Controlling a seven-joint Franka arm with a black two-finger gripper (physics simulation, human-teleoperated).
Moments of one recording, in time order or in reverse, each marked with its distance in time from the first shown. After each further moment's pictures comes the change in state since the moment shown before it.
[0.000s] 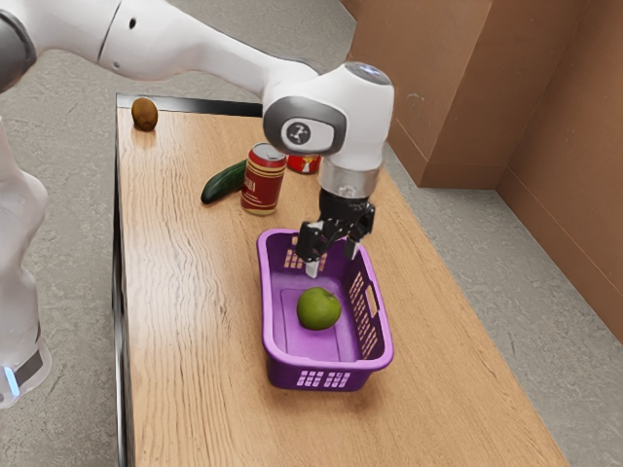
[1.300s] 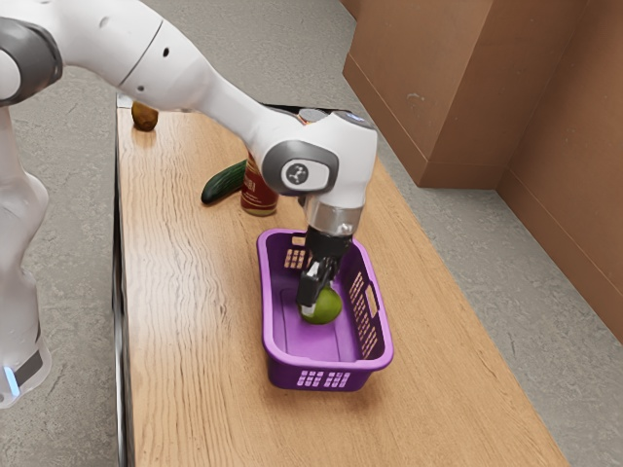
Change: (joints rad) arm 0.017 0.081 0.038 -0.119 -0.185 0.110 -0.240
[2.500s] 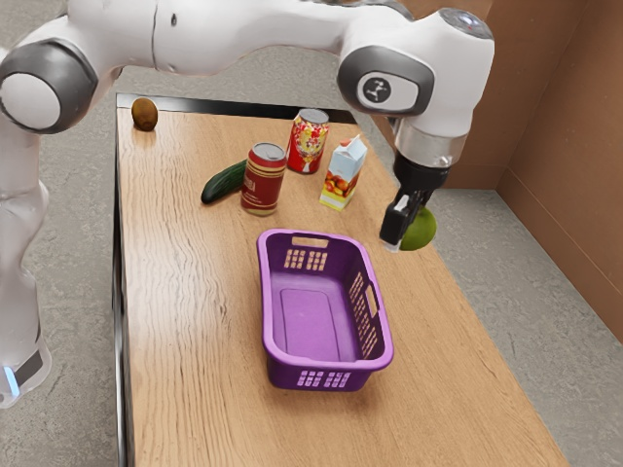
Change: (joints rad) arm -0.006 0.218 -0.158 0.765 0.324 -0.465 -0.210
